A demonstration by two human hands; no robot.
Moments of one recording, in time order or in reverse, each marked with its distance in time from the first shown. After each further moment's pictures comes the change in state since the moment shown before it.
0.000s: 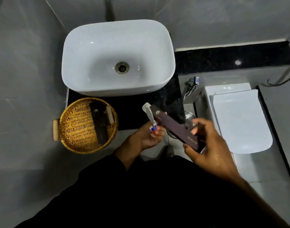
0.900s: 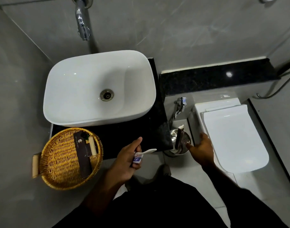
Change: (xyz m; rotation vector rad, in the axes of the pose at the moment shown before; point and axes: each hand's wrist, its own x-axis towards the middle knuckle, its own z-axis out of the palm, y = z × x) left_hand -0.005 0.011 0.019 0.394 0.377 0.293; right_hand 0.120 0.156 0.022 0.069 0.194 0.572
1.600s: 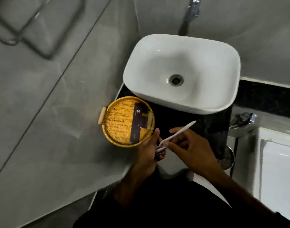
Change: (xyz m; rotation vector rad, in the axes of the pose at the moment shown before) left_hand -0.061 -0.024 -0.065 -0.347 0.288 0.296; right_hand -0.154 -0.176 0.056 -0.027 -0.750 -0.611
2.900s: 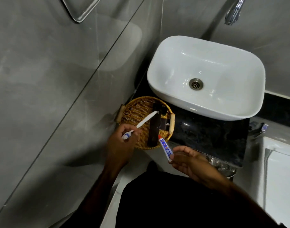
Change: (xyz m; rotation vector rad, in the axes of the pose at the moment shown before) left_hand 0.006 0.059 -0.167 0.633 0.274 0.674; right_hand 0.019 0.008 0.095 0.779 -0.191 0.612
